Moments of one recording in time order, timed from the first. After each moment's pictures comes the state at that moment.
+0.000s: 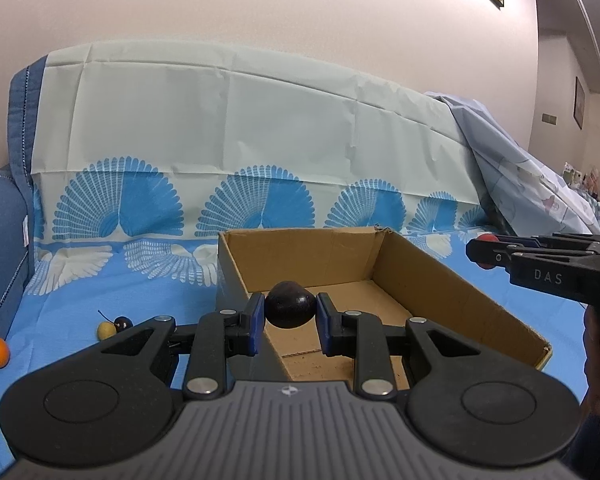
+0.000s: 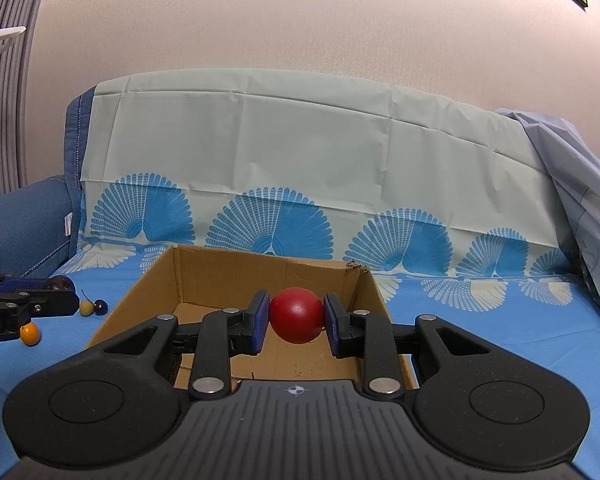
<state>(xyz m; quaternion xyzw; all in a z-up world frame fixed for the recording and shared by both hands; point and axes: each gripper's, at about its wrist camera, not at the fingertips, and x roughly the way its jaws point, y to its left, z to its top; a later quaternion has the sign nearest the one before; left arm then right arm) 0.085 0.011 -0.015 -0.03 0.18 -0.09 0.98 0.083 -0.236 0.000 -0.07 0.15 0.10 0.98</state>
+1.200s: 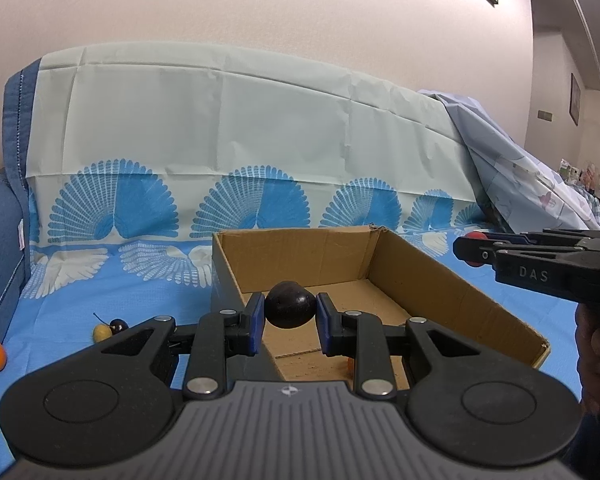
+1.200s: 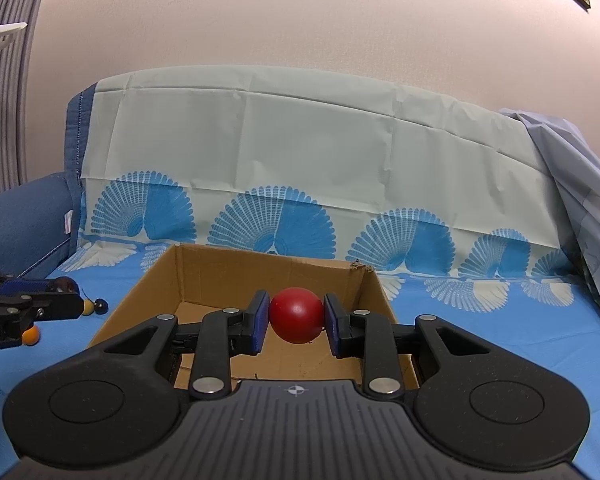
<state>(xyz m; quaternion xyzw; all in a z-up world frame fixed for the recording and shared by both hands) 0.085 0.003 -0.015 -0.02 0.18 -0.10 0.98 0.086 -0.229 -0.003 -0.07 0.15 0.10 0.98</state>
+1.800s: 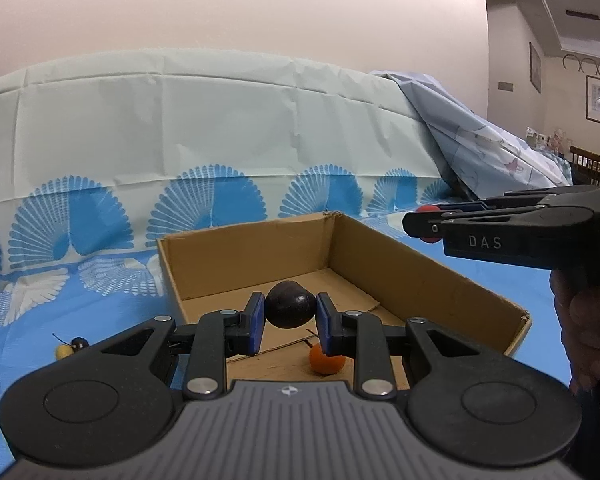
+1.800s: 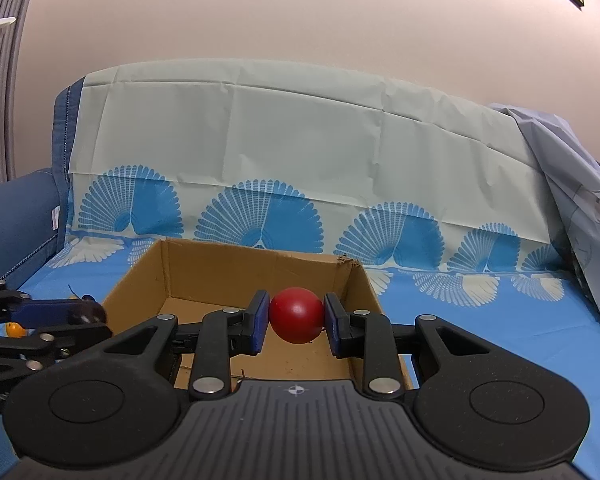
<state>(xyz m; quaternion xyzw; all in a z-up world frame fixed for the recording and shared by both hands) 0.093 -0.038 -0.030 0.03 0.18 -0.15 0.97 0.090 -0.226 -0.004 -0.07 0.16 0.08 0.98</state>
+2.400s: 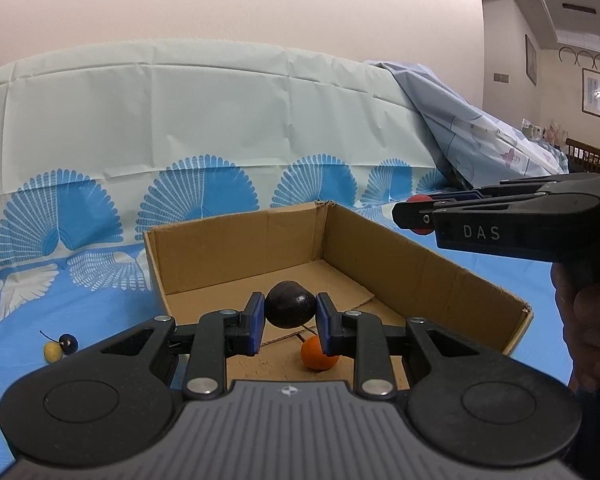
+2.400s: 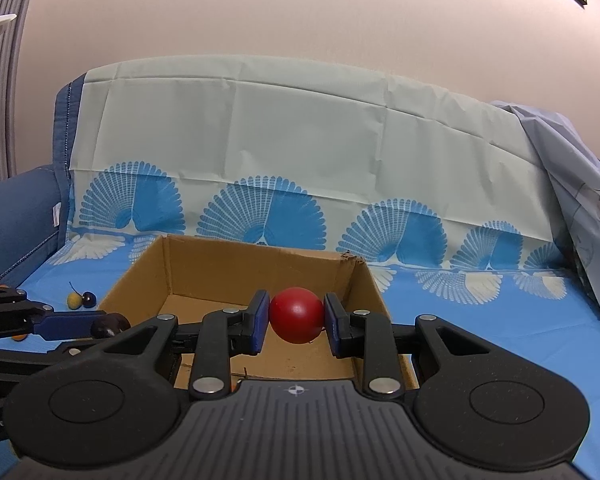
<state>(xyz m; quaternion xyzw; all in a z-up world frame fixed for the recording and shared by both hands) 0.102 -0.046 -0.037 0.03 0.19 -0.16 0.97 0.095 -0.228 -0.006 -0.07 0.17 0.08 0.98</state>
